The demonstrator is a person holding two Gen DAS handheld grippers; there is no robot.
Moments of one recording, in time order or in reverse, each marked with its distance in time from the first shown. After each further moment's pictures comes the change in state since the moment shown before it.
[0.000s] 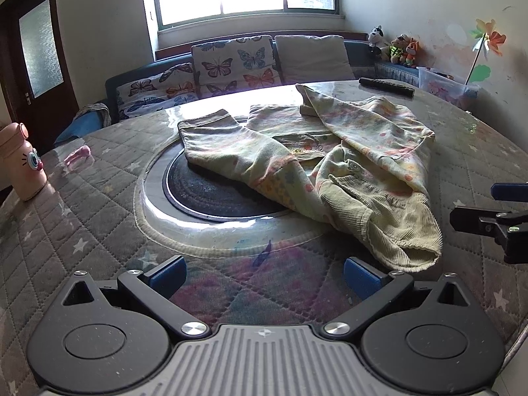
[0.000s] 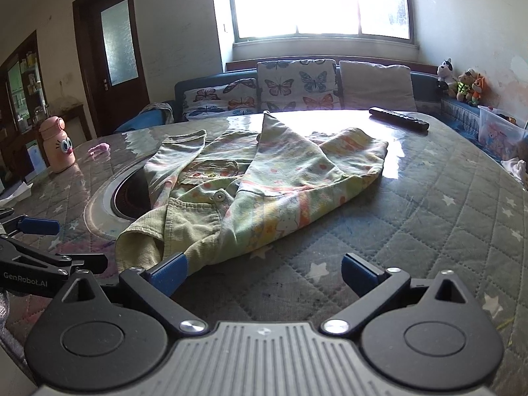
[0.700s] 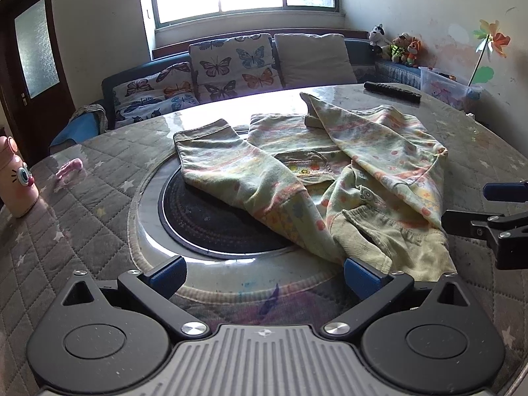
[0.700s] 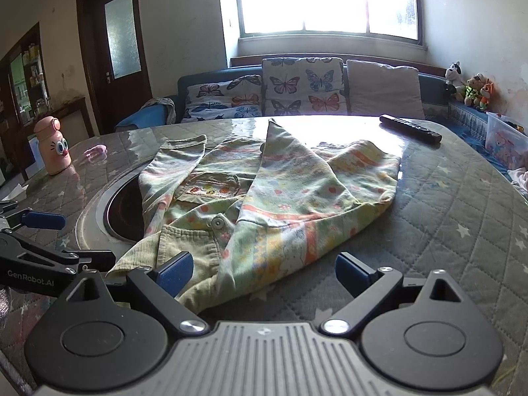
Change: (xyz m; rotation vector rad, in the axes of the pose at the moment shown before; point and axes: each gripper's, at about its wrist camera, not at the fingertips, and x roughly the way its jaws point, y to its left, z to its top) left arm 0.024 0.007 0.036 0.003 0.013 -0.001; right arm 0.029 0.002 0.033 -0.026 0.024 0.006
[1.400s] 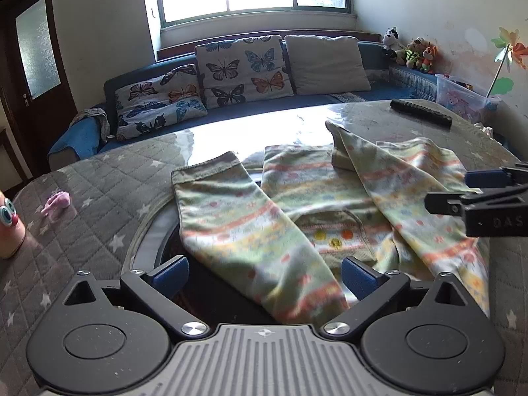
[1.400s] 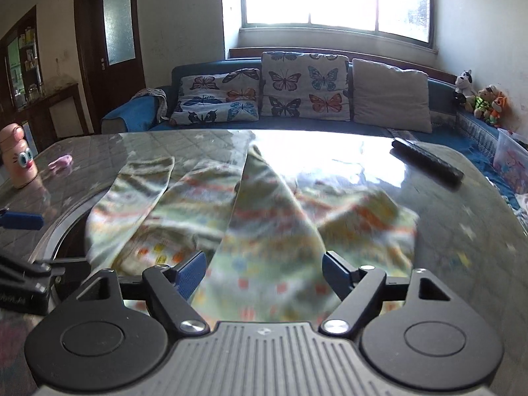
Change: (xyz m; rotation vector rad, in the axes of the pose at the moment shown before) left arm 0.070 0.012 0.079 -0.021 0.004 0.023; right arm 0.107 -0.026 0.094 -0.059 0.039 -0.019
